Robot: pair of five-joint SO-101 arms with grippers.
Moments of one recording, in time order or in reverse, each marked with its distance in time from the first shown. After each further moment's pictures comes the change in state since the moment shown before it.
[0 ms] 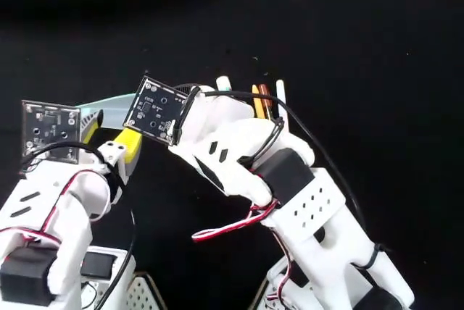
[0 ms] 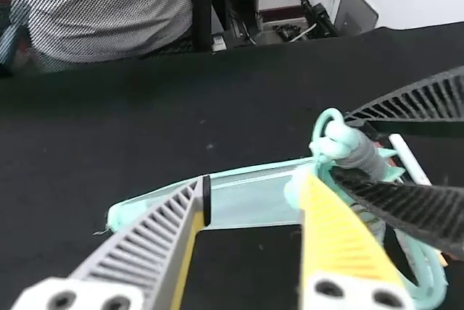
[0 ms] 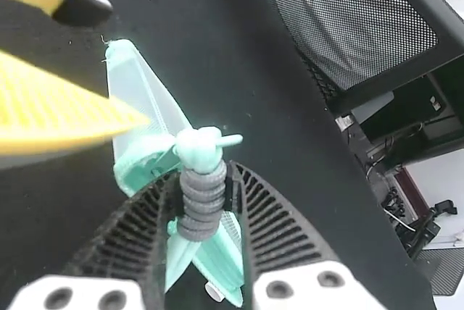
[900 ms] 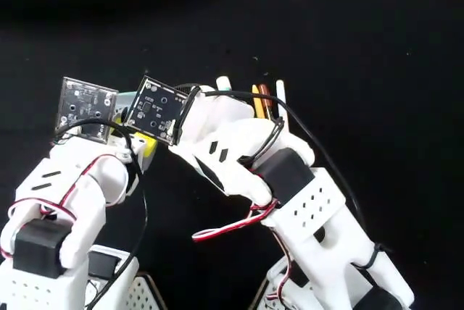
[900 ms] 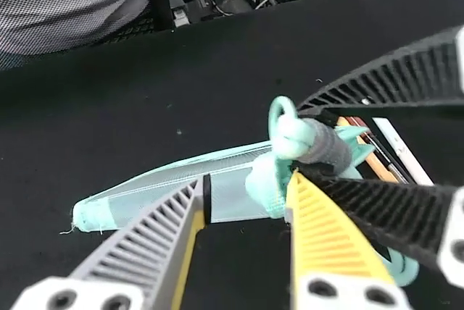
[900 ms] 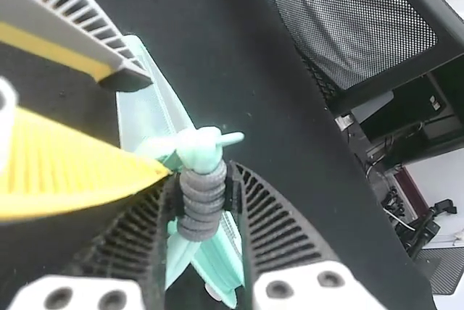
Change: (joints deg) left arm 5.3 6.1 0.0 -1.2 -1.8; right arm 0.1 0.0 0.0 0.0 0.0
